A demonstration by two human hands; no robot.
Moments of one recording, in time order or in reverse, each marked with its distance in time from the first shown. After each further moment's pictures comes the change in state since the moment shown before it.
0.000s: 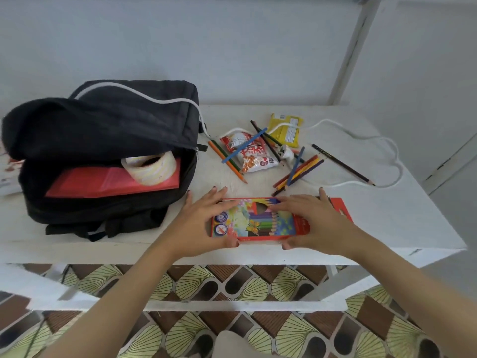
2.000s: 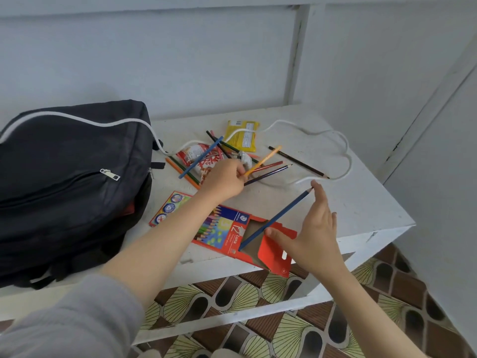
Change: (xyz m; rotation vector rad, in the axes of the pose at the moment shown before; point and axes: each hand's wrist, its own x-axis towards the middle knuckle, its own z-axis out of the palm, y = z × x) left_hand 0.153 0.089 0.009 -0.039 0.149 -0.086; right_hand -0.042 0.005 0.033 0.257 0.678 0.498
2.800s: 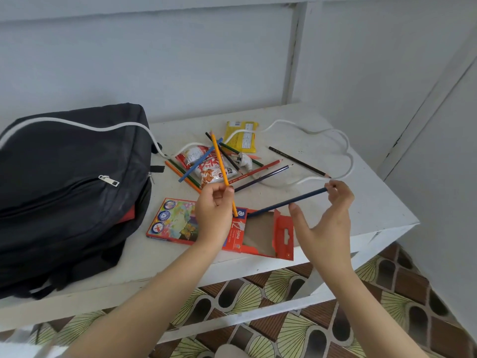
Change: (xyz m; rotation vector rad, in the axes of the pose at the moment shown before) left_hand -0.066 -0.003 0.024 -0.779 0.462 -0.295; right_hand 0.006 -0.007 -0.004 0.242 0.319 0.034
